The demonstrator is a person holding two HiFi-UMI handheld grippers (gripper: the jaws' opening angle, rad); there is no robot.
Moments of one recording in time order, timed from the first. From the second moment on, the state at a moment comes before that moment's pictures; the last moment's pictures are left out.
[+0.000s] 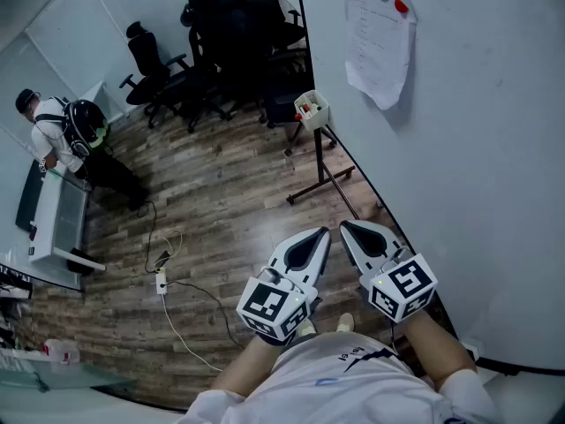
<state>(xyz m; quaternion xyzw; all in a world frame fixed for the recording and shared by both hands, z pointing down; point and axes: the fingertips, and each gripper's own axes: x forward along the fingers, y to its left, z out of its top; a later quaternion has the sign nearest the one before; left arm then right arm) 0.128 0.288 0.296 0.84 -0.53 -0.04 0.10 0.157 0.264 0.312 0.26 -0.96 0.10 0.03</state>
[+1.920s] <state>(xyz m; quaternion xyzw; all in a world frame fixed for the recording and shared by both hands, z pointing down) 0.040 0.132 0.318 0.86 -0.50 -0.01 0.09 0.083 0.117 0.325 0.30 -0.95 0.10 0.02</state>
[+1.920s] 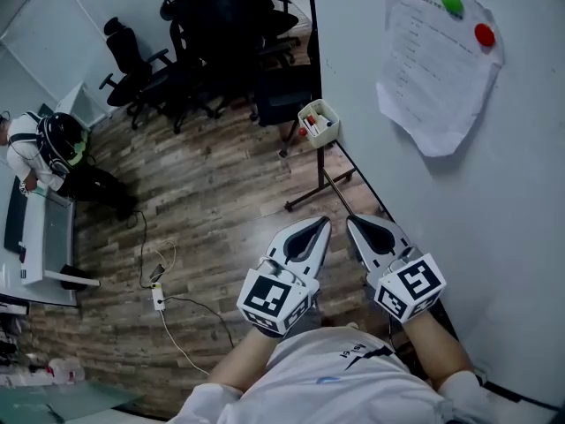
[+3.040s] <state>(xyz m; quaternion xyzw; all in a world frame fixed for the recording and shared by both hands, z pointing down) -0.020 -0.123 0.396 0.89 -0.44 0.09 0.06 0.002 -0.119 0.356 0.36 -0.93 0.09 0.04</state>
